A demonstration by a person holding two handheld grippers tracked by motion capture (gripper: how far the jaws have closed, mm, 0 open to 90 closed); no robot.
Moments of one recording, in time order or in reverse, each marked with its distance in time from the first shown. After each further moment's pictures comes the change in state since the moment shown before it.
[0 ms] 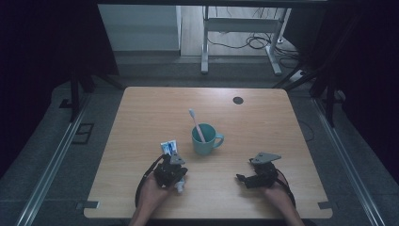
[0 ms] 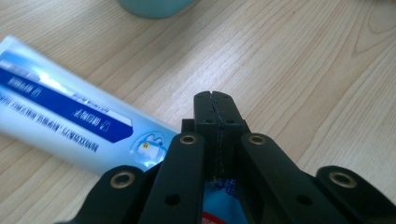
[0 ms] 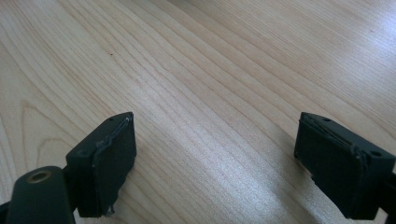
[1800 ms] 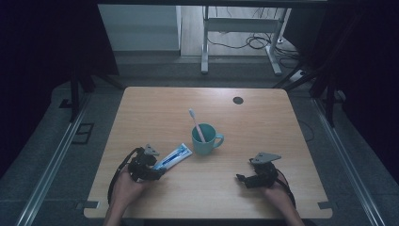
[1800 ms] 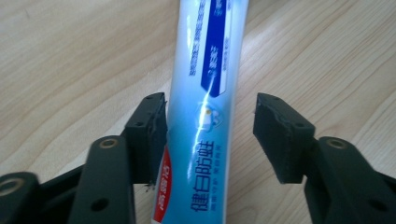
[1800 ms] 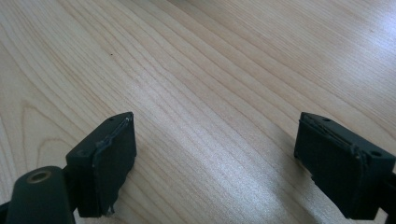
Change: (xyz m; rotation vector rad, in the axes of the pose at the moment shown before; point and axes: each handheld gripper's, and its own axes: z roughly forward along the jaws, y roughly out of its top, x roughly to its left) left arm 0.060 -0.022 -0.036 0.132 0.062 -0.097; right arm 0.000 0.000 0.000 -0.001 0.000 -0.002
